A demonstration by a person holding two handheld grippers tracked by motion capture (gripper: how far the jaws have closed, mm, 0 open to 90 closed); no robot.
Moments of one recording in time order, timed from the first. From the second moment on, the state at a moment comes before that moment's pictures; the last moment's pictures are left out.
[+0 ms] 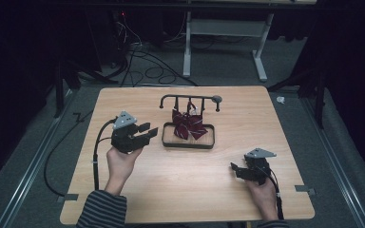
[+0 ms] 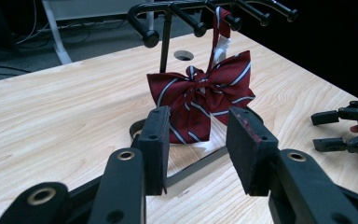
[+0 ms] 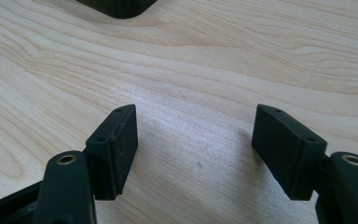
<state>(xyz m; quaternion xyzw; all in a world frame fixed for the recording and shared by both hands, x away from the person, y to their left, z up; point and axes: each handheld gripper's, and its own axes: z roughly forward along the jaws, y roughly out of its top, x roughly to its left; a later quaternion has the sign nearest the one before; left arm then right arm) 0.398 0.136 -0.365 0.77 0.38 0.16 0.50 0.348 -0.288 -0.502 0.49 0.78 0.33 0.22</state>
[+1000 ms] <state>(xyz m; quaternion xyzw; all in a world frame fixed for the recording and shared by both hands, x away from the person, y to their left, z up) 0.380 0.156 -0.392 0.76 0.41 0.15 0.49 0.348 -0.288 -0.502 0.49 0.78 0.33 0.22</state>
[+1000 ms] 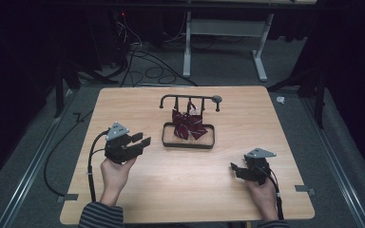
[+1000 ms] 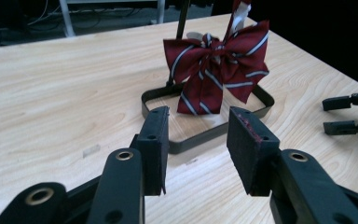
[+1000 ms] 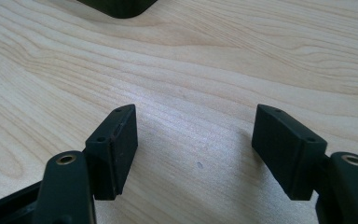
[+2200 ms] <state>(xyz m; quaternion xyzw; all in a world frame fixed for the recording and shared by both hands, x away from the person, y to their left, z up) 0.365 0.166 -0.484 0.77 0.47 0.16 0.40 0.348 -0.288 -0.502 0.49 0.78 0.33 0.21</state>
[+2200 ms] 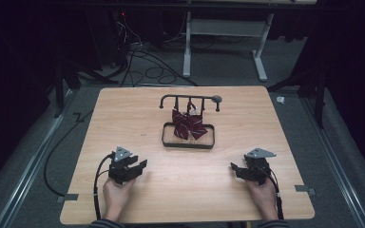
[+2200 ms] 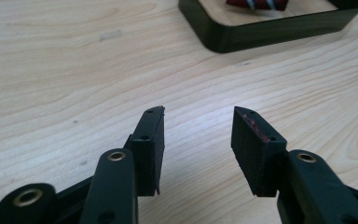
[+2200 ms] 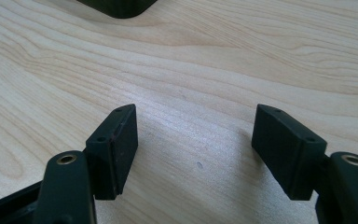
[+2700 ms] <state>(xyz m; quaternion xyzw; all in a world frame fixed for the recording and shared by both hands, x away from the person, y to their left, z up) 0.361 0.164 -0.507 0.78 0.47 0.21 0.36 0.348 -0.288 -0.502 0.49 0.78 0.33 0.22</state>
